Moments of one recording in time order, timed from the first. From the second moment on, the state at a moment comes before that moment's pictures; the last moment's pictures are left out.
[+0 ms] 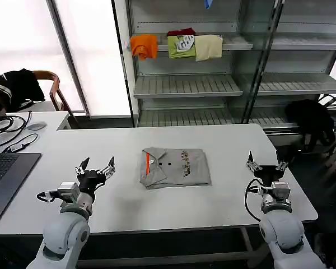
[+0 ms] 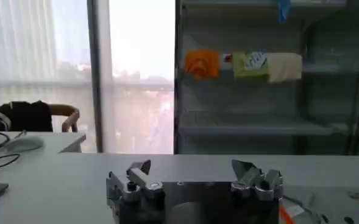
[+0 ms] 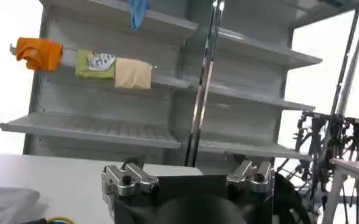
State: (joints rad) left arm 1.15 -1.22 -0.48 -2.04 -0.42 0.49 -0.24; right arm -1.13 1.16 0.49 1.95 0.24 -0.33 0.33
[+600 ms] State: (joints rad) left arm 1.16 -1.21 -0.49 -2.05 -0.42 0.49 -0.24; right arm -1.16 1.15 0.52 1.99 0.24 -0.34 0.32
